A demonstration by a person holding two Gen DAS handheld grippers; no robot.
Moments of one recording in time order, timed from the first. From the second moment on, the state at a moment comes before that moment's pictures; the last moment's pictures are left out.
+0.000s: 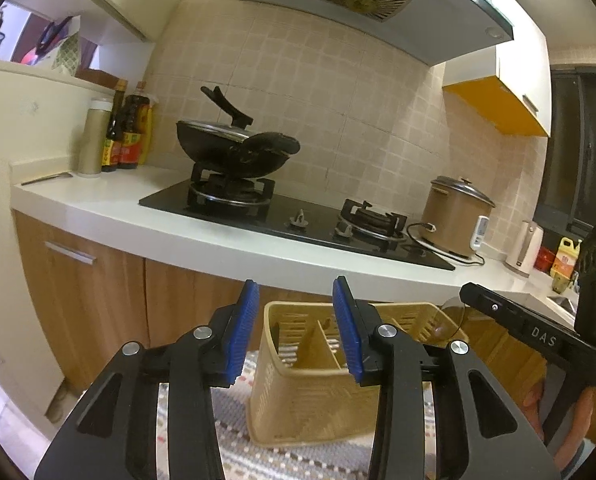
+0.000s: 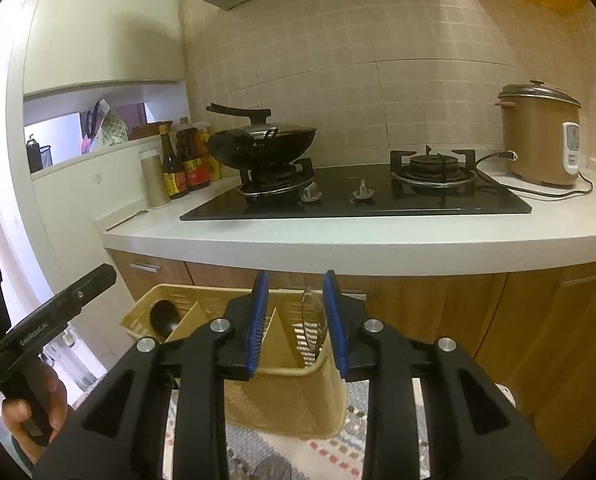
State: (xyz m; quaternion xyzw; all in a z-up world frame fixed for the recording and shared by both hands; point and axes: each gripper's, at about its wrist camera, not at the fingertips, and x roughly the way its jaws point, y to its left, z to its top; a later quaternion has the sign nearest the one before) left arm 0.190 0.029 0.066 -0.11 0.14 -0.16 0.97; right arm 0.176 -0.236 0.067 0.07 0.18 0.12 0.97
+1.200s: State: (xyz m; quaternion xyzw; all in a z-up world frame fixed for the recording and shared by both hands) left arm 0.151 -0.015 -0.068 0.01 0.50 -0.21 0.84; right arm 0.161 -0.233 -0.049 0.12 0.55 0.15 0.81
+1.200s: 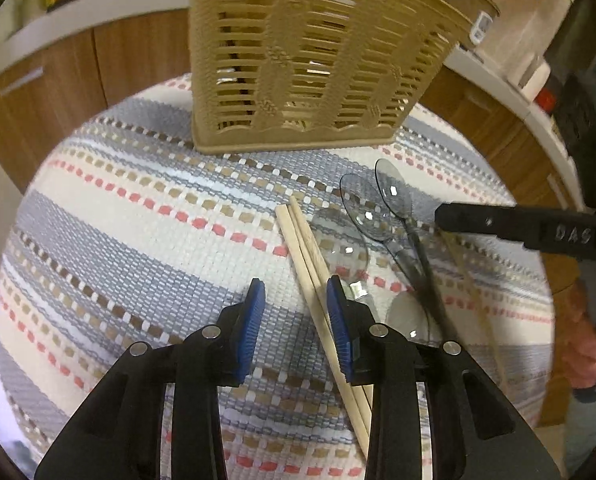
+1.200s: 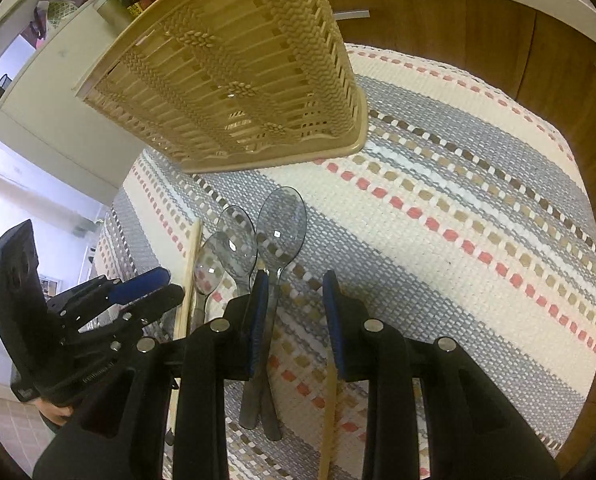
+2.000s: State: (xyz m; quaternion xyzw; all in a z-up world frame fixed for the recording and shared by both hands) left arm 0.163 0.022 -0.068 -0.05 0.53 -0.22 0.82; right arm 0.173 -0.200 -0.058 0.09 0.56 0.16 0.81
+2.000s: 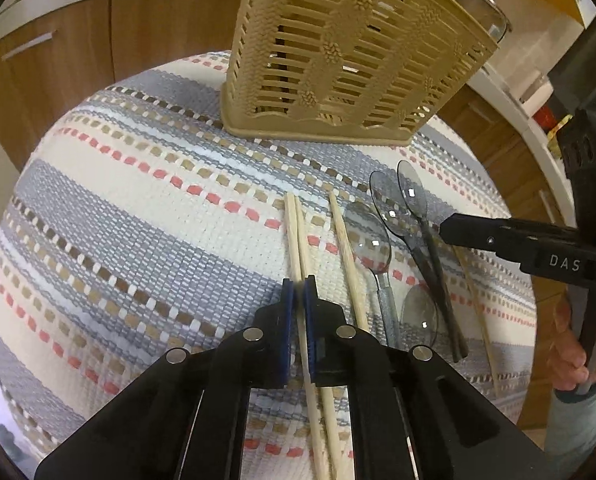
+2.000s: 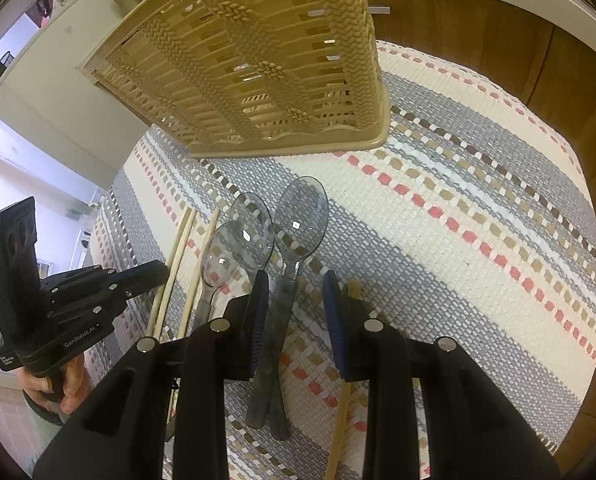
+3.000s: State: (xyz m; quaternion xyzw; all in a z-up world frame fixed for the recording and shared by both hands) left arm 0.197 0.026 -0.068 -0.03 0.54 -0.18 0.82; right arm 0.190 -0.172 -0.060 -0.02 0.59 0.13 0.80
